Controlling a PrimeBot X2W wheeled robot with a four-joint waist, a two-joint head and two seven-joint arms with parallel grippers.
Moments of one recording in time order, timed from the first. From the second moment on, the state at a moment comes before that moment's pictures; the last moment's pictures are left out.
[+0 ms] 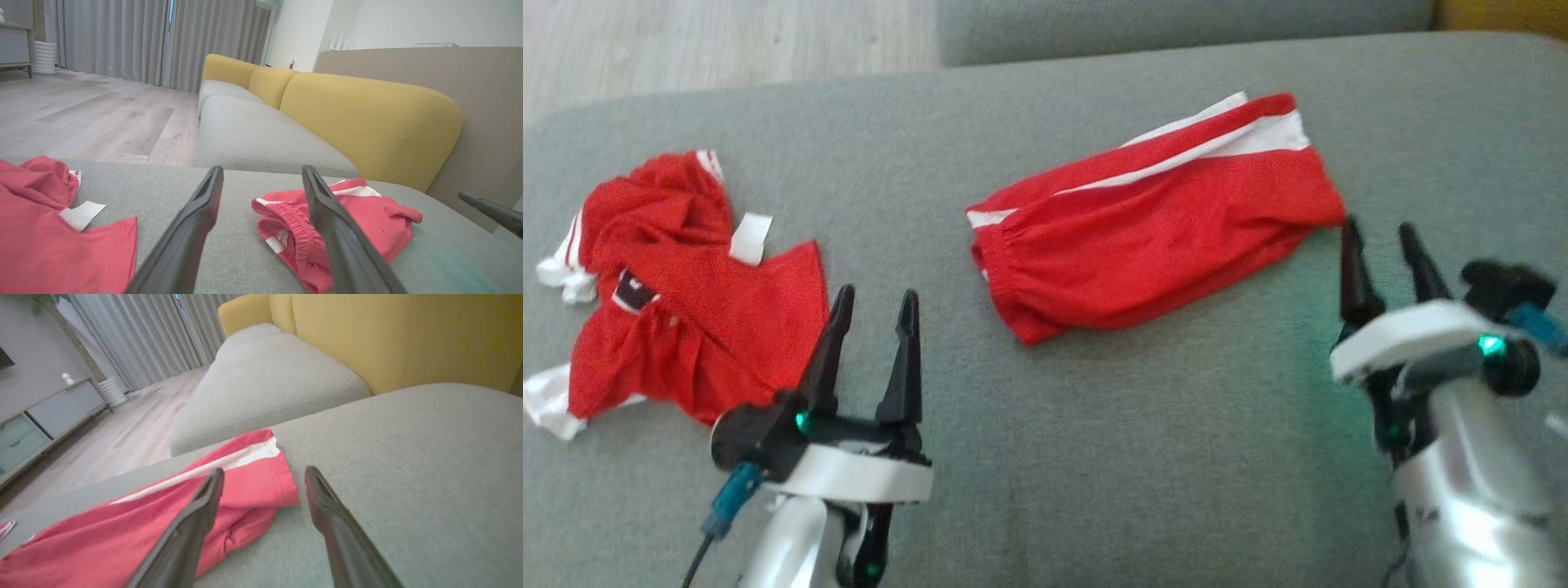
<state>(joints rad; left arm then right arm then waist) -0.15 0.05 -0.23 0.21 -0.31 -0.12 -0.26 -0.39 -0.06 -0.05 0.57 0.28 0.13 -0.12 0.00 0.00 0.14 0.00</state>
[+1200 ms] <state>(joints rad) -0.30 0.04 -0.30 0.22 -0.33 -0.12 -0.26 -0.83 -0.07 -0.34 1.16 0.13 0.13 -0.18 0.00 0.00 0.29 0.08</state>
